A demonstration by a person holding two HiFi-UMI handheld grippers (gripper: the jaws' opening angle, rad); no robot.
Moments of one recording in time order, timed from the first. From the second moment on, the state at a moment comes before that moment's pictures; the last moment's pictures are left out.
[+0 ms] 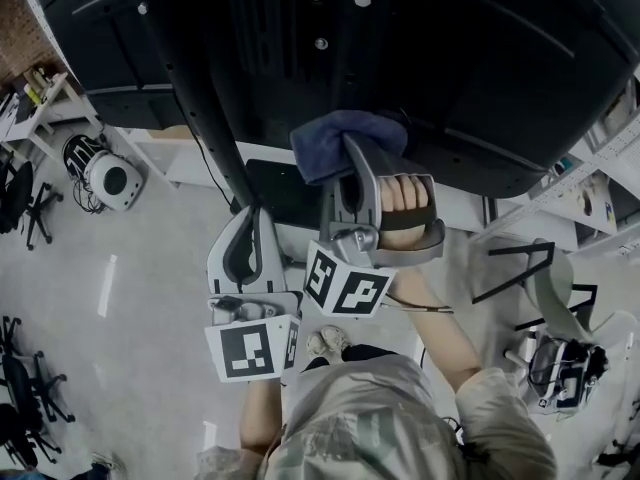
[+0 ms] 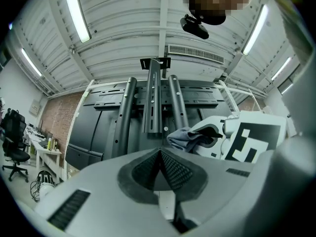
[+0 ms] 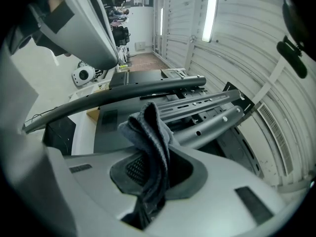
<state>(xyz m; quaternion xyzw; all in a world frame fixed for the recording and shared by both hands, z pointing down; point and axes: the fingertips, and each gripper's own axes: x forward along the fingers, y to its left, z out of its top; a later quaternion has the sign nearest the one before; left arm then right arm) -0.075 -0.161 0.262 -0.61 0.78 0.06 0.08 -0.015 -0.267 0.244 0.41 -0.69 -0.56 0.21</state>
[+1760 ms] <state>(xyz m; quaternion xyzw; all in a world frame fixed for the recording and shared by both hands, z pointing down) -0.127 -0.190 0.579 -0.58 0.82 0.01 -0.02 -0.023 -0.248 0.674 0.28 -0.77 -0.46 0.34</state>
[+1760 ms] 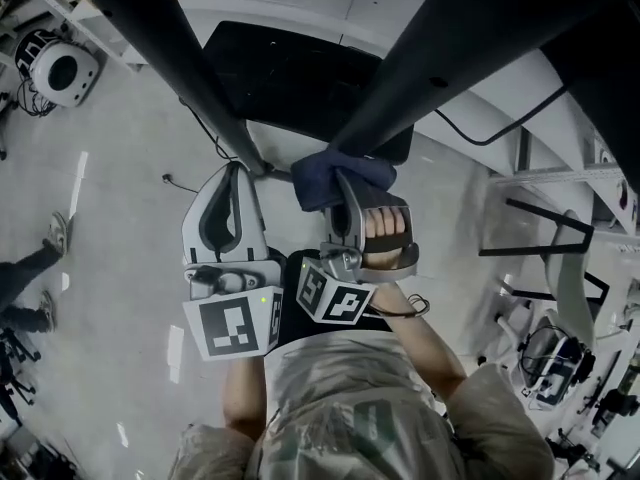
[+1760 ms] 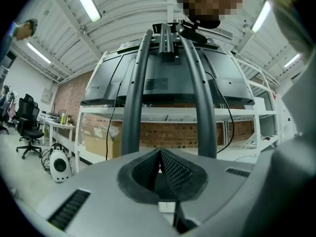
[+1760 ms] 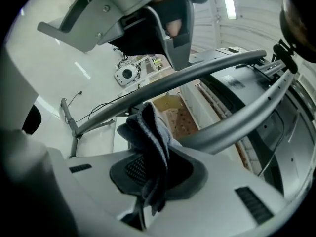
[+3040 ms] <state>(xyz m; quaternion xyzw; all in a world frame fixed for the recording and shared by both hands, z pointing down) -0.144 -0.170 0.451 -0.54 0.84 0.05 -0.04 -0.063 -0.218 0.540 0.21 -0.86 -0.36 0.30</state>
